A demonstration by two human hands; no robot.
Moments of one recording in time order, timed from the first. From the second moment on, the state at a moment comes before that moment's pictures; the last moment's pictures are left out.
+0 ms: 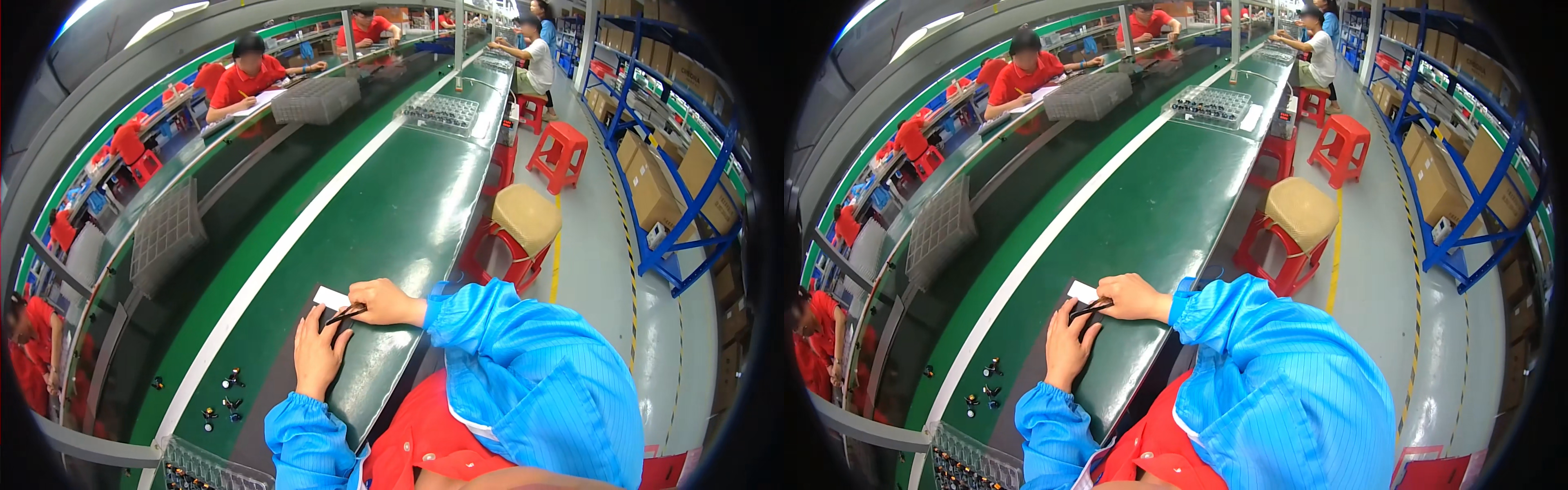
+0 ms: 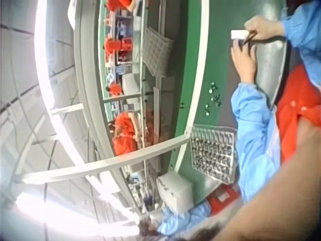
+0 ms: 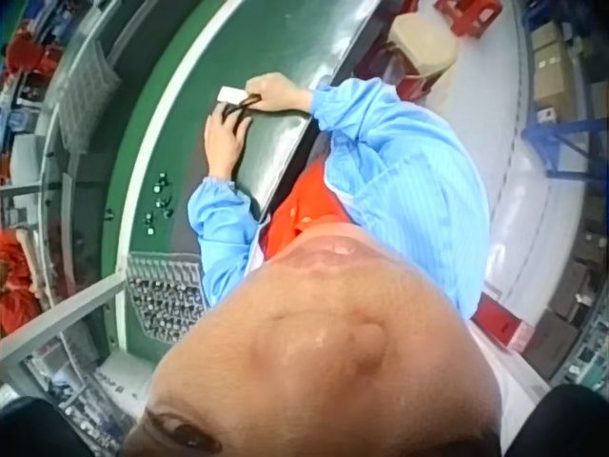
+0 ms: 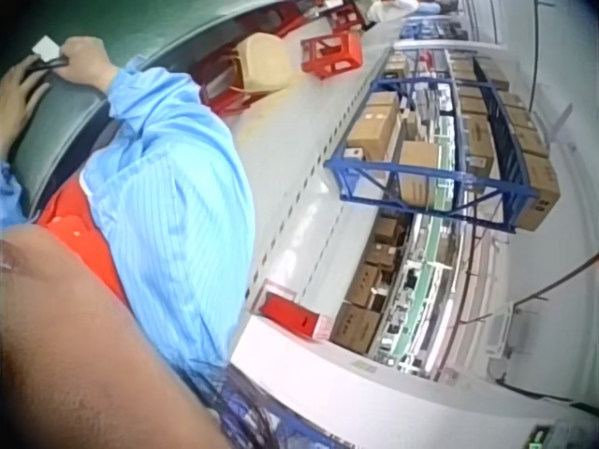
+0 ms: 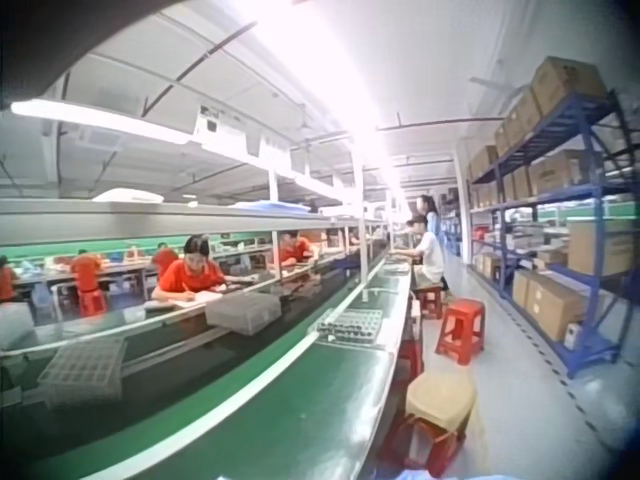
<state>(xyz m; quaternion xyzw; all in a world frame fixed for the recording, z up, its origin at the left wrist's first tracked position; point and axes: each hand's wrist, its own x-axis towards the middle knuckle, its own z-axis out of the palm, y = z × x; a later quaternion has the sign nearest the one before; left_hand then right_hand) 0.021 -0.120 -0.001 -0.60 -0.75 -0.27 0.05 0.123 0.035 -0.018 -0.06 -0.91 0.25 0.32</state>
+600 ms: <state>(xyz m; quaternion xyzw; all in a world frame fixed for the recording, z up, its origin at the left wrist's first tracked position) 0.019 -0.119 -0.001 -0.61 -0.75 -0.26 0.03 0.122 0.035 -0.016 -0.08 -0.91 0.26 0.30</state>
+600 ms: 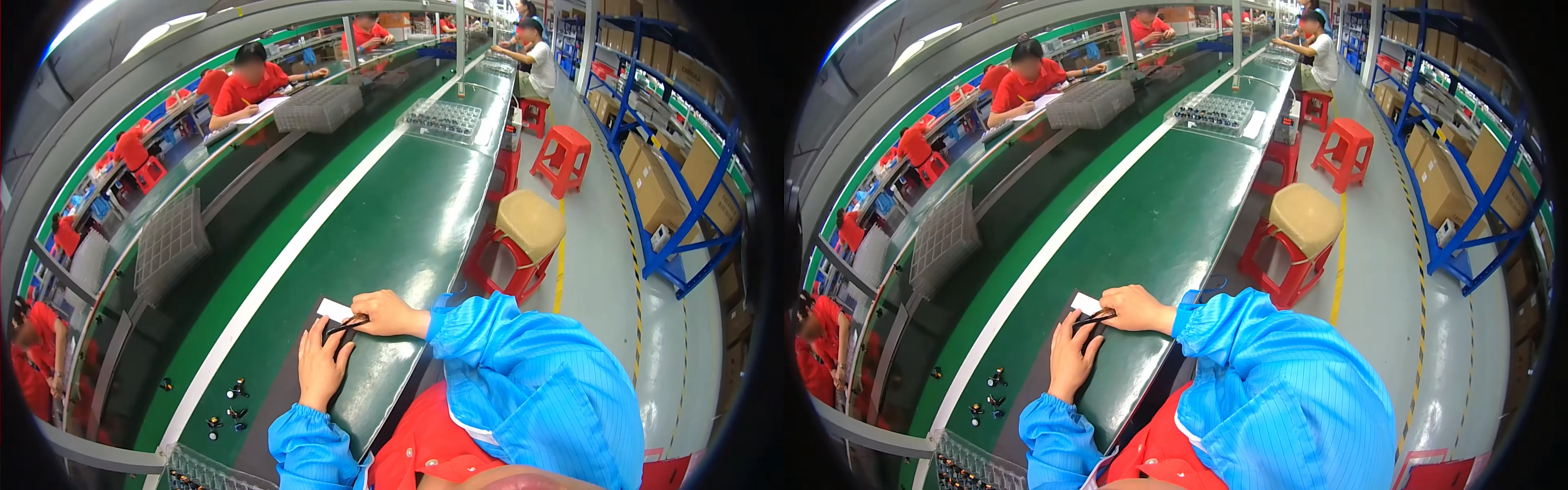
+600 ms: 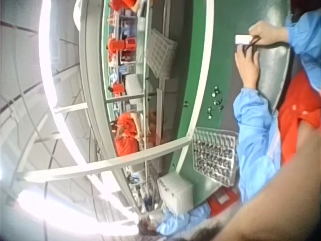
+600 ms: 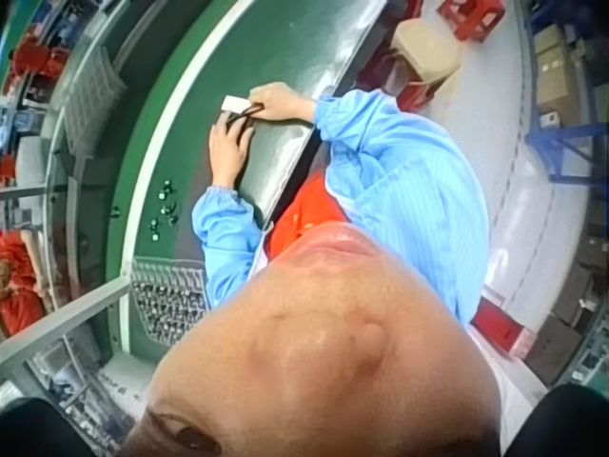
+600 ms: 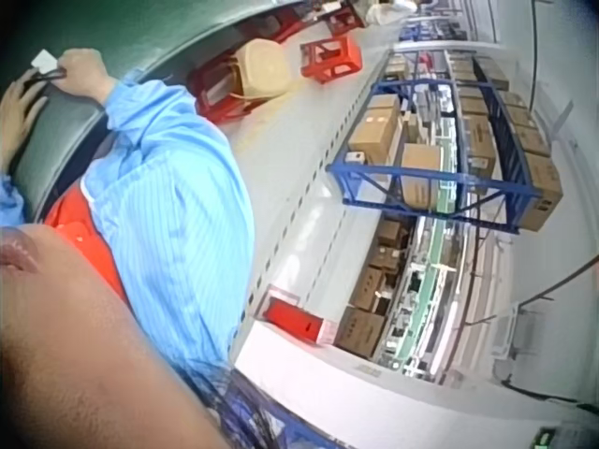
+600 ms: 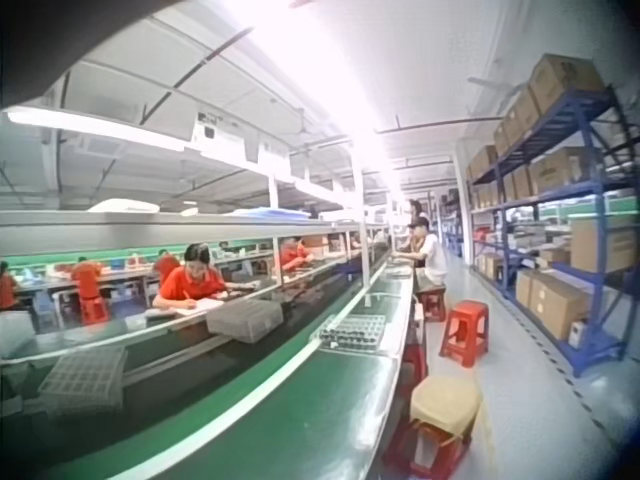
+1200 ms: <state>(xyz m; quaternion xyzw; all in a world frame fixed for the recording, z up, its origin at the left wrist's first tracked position) 0.018 -0.120 -0.002 -0.60 -0.75 -0.27 0.01 0.121 0.036 -0.016 -0.09 -0.91 0.27 0.30</state>
